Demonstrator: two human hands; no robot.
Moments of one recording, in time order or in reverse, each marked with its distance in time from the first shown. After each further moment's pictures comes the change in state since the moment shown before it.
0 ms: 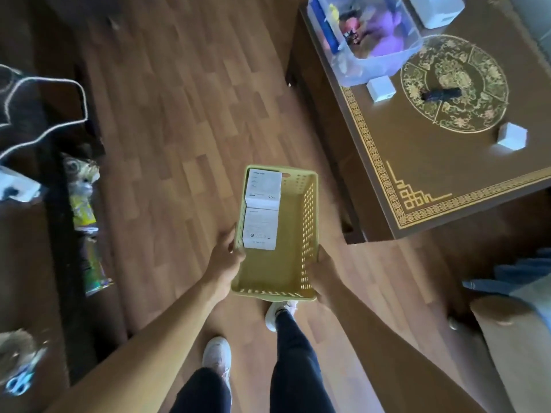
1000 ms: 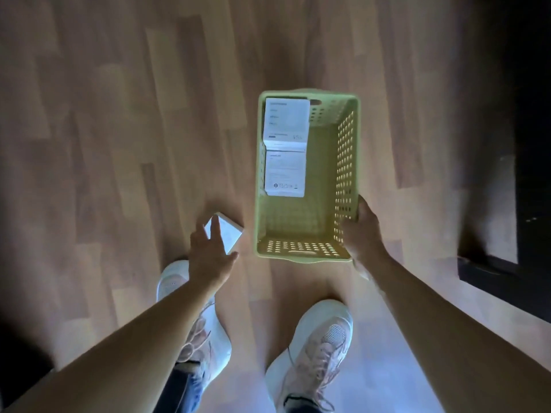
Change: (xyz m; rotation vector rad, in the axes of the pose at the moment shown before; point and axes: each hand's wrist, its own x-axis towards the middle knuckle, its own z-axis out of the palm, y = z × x) left_hand 0.447 -0.350 -0.023 0.978 0.223 -0.245; right_hand 0.511 0.156 0.111 -0.250 -0.007 -0.085
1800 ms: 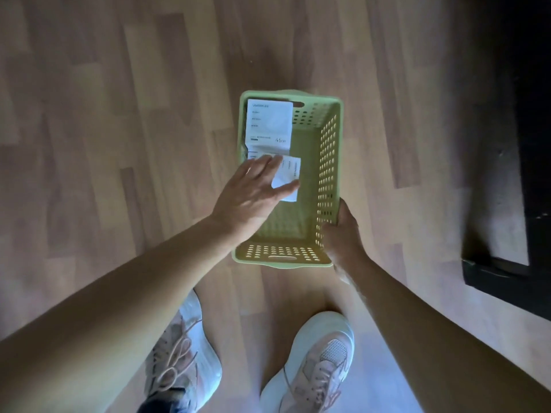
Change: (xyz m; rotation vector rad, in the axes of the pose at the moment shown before) left_hand 0.047 0.101 -0.048 0.541 0.505 0.992; right_hand 0.018 0.022 0.029 0.020 -0.032 -0.035
